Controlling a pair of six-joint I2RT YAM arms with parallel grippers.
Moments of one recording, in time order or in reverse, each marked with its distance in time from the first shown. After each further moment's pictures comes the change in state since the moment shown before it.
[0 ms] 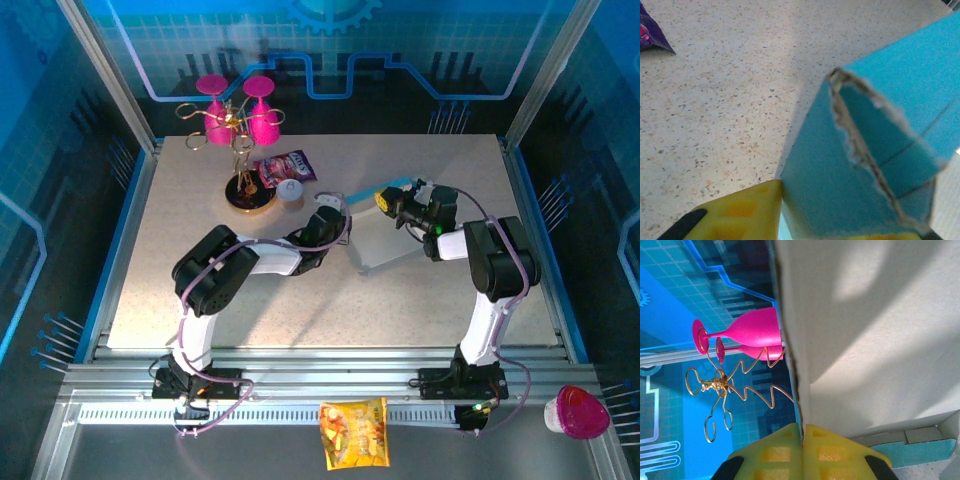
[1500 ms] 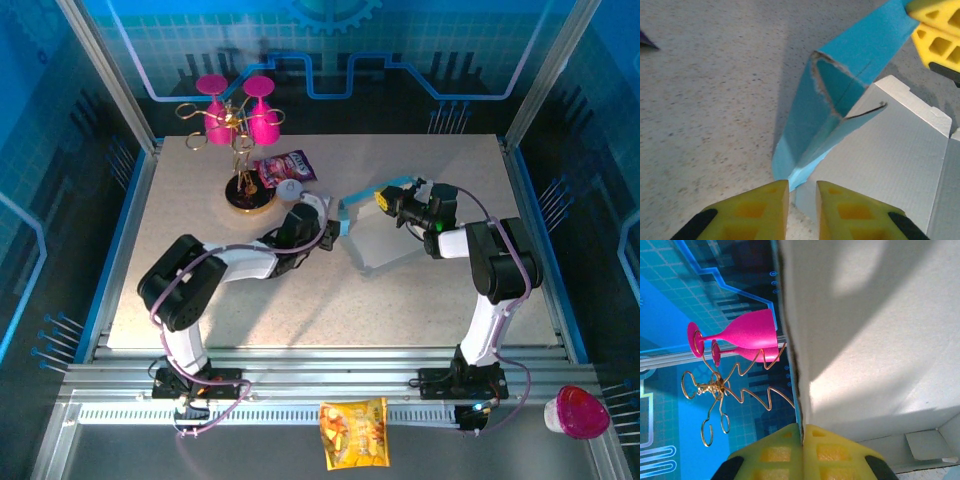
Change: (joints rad) left arm 0.074 -0.188 -0.140 -0.056 0.266 0.087; right arm -0.001 -0.019 0.018 -0.070 0.005 -0.018
